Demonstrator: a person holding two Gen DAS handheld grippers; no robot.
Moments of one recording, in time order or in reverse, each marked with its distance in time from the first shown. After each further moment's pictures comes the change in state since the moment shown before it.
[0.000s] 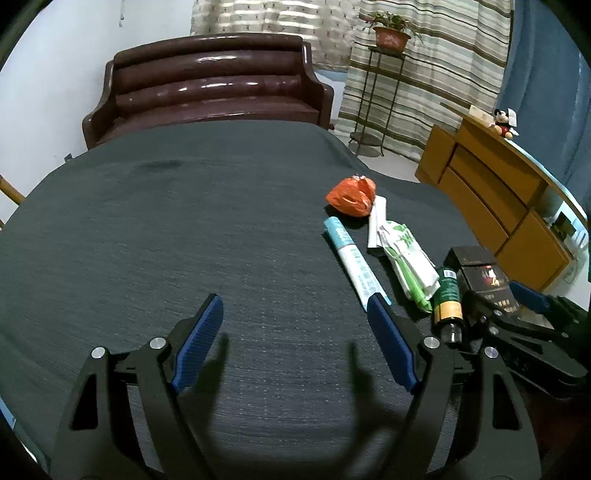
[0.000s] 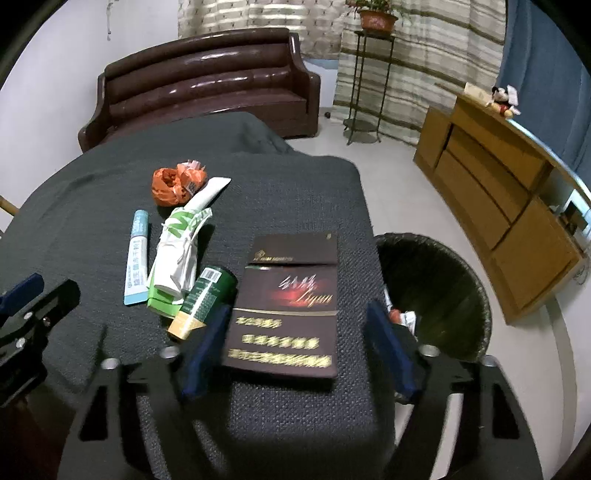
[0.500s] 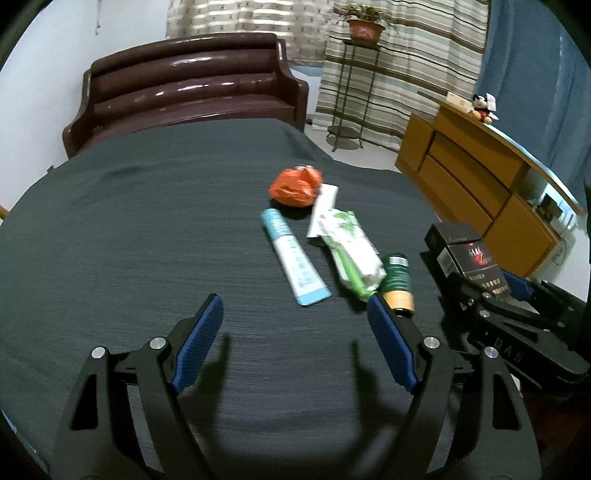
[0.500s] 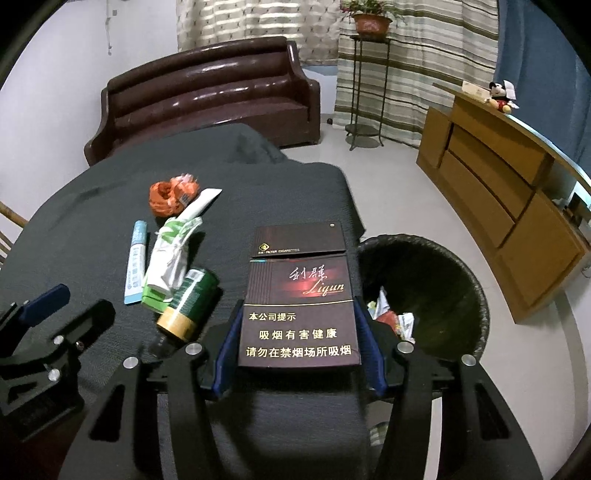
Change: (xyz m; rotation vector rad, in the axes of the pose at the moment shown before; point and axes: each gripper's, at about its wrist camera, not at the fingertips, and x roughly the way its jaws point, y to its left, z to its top) left arm 0.000 -0.047 -0.005 0.061 0.013 -0.055; right arm -0.015 -0.027 -0.005 0.034 -0.051 0.031
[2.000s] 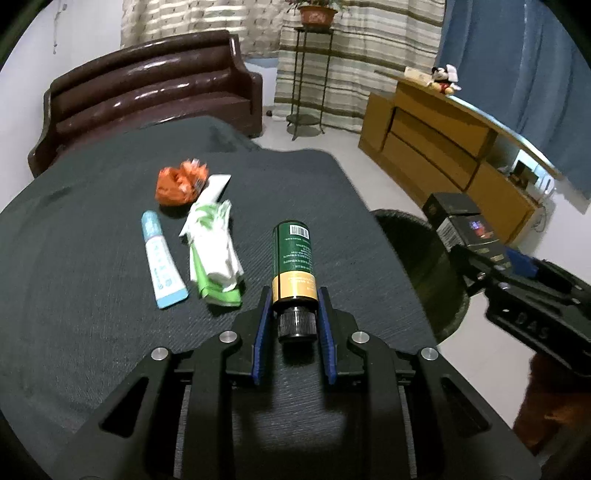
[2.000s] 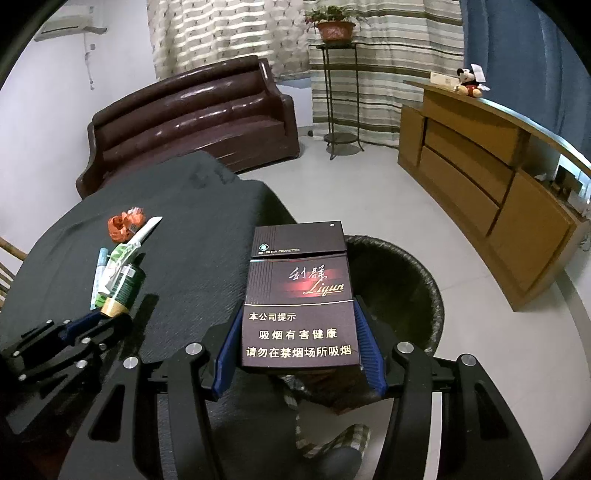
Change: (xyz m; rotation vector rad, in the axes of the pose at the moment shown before) left arm 0.025 -0.086 -0.001 0.111 0.025 -0.089; right arm -0.008 -0.086 -0.009 0.100 -0.059 0.016
